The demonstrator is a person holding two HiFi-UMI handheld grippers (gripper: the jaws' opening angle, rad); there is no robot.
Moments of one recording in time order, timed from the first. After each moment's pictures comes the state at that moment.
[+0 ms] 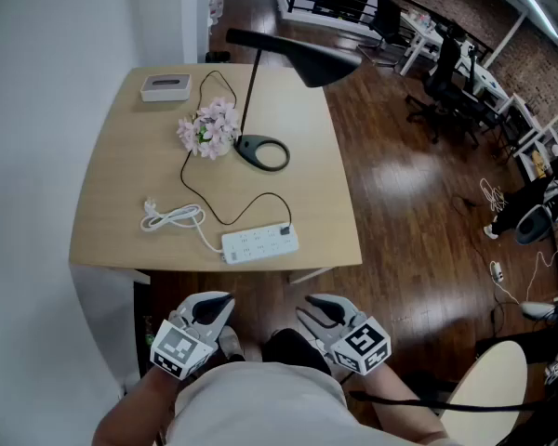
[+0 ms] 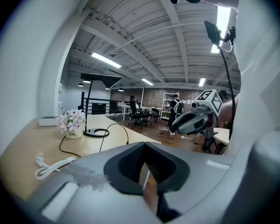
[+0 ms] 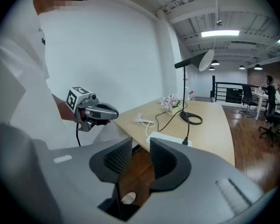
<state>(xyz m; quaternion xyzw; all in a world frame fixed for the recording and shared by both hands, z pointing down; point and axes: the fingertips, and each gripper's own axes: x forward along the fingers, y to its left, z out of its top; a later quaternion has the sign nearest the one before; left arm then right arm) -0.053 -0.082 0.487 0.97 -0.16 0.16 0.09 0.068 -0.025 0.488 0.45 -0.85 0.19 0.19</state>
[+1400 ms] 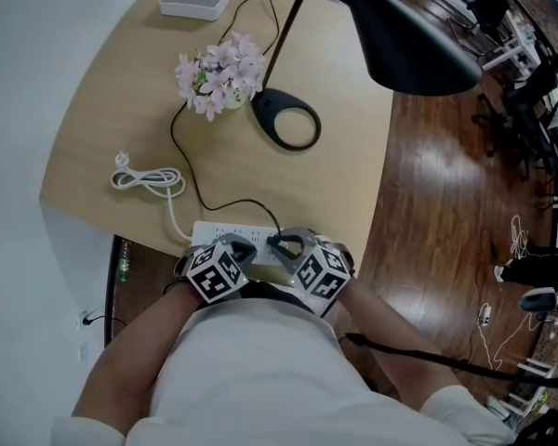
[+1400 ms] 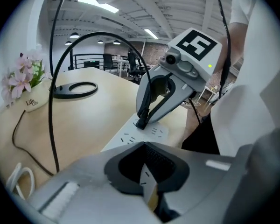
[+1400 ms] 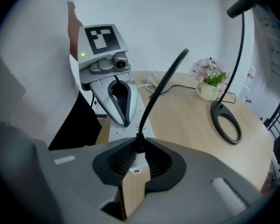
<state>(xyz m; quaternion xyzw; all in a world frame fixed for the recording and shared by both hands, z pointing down) 0.118 -0.222 0.685 0.89 -0.09 0.41 0.17 0.140 -0.244 0.664 0.14 -0.89 0.06 0.44</state>
